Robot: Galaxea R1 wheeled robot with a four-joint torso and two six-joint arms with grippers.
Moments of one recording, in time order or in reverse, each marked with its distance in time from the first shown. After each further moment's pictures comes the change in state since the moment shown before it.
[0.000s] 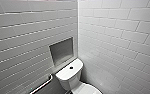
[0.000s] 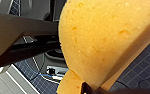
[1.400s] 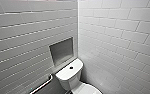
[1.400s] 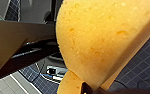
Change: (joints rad) left arm -0.003 0.018 -0.032 -0.033 -0.075 -0.024; right arm 0.032 0.044 -0.064 -0.009 -0.066 -0.001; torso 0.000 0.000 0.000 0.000
